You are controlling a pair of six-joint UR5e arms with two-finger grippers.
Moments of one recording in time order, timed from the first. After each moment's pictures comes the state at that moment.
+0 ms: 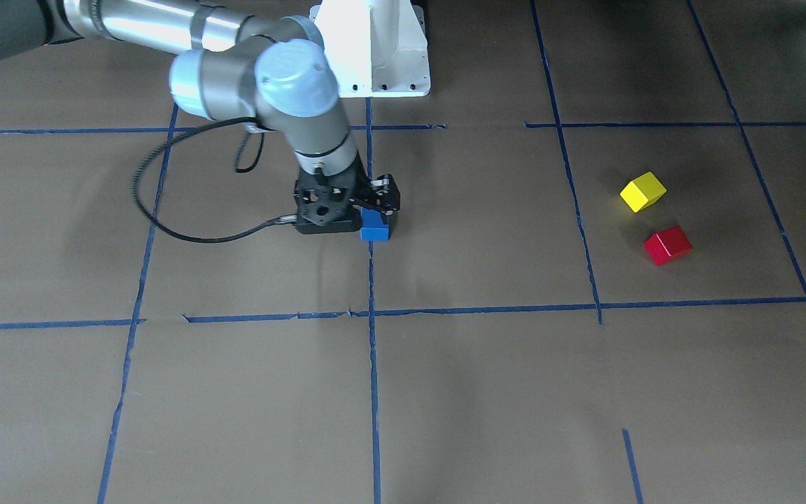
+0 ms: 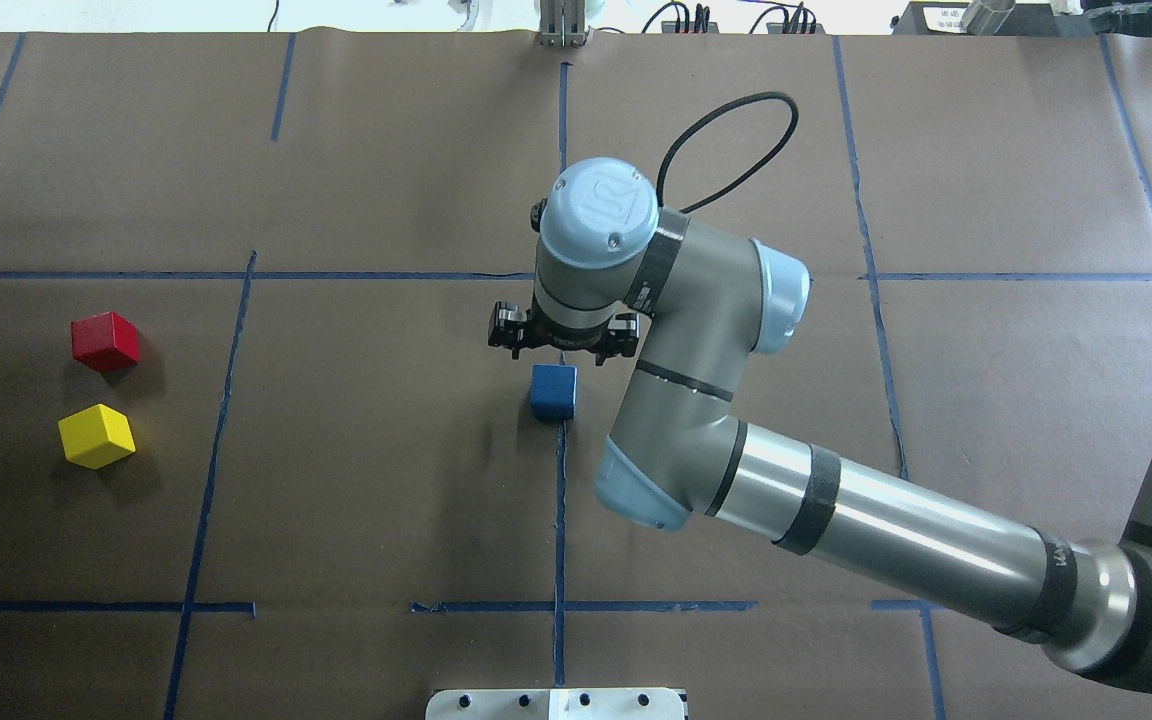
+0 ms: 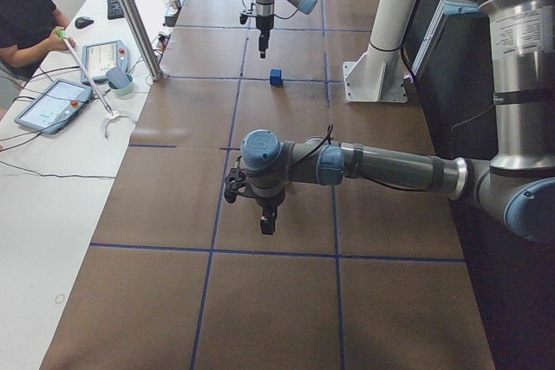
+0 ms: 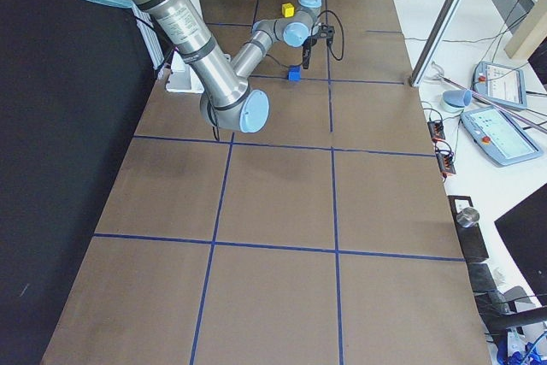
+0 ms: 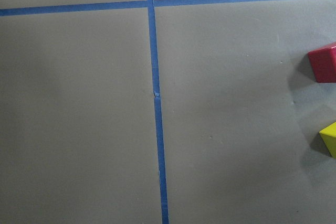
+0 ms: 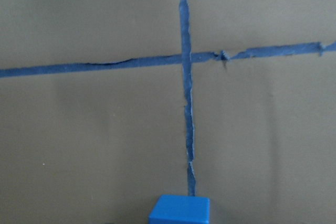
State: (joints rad) left arm -1.43 -1.40 -1.88 -1.51 -2.40 -0.05; right arm 0.65 -0.84 1.62 -1.46 2.04 1.26
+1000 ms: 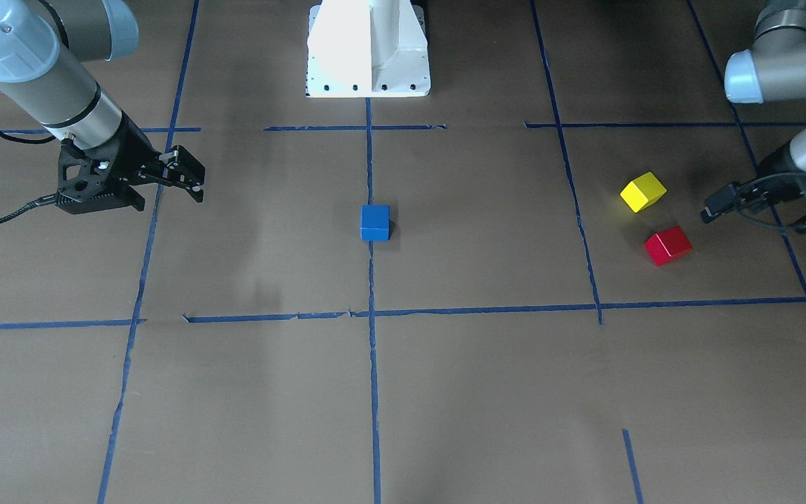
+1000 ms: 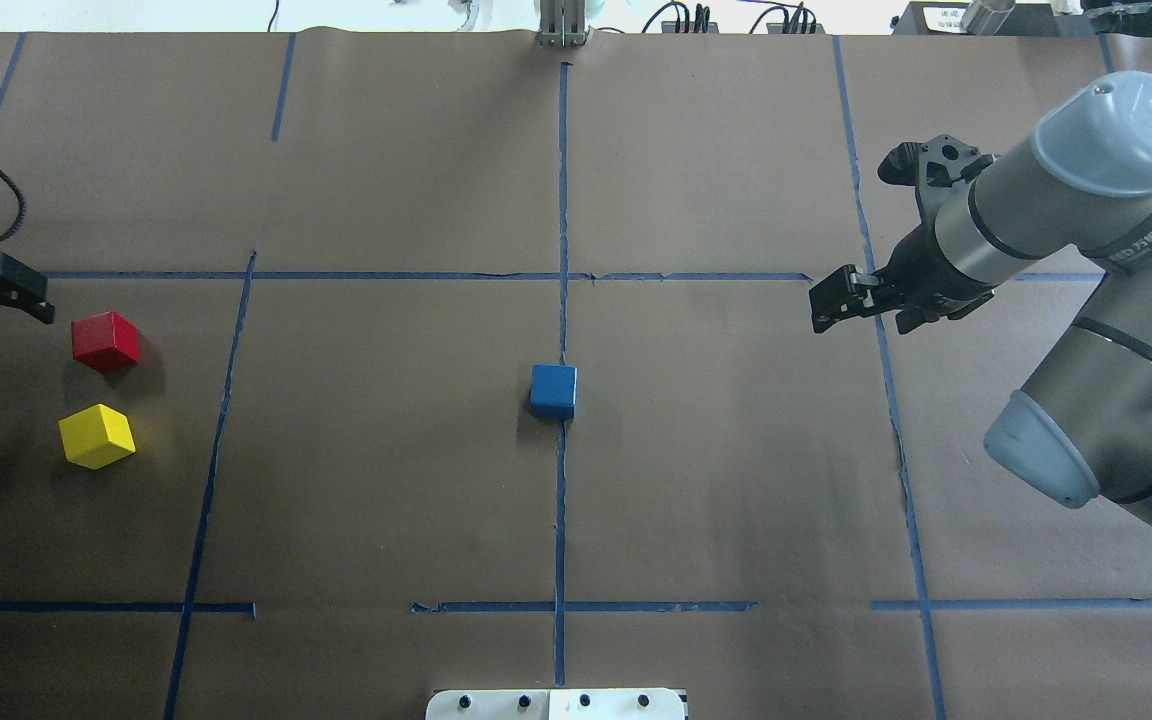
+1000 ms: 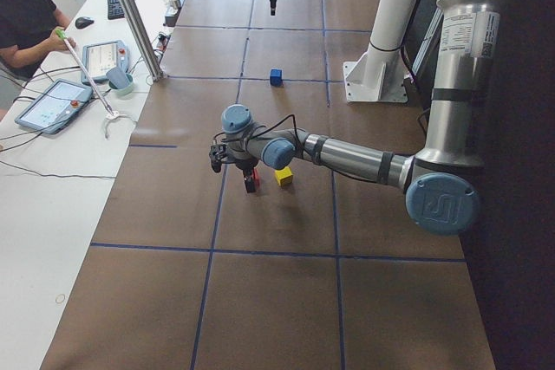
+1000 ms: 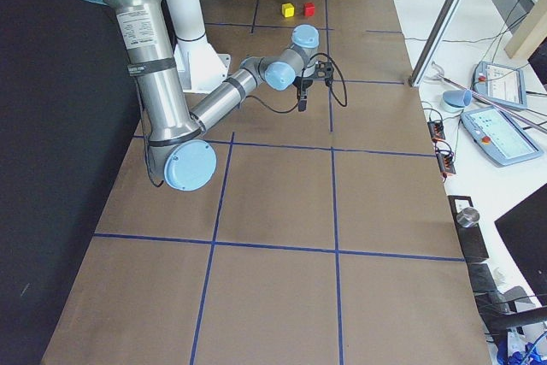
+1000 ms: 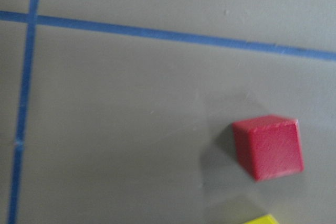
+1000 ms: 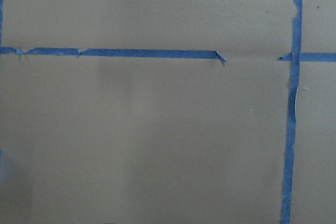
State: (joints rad) left arm -1.07 -1.64 -1.68 -1.84 -2.28 -0.85; right arm 0.83 -1.31 1.94 -1.46 2.17 0.95
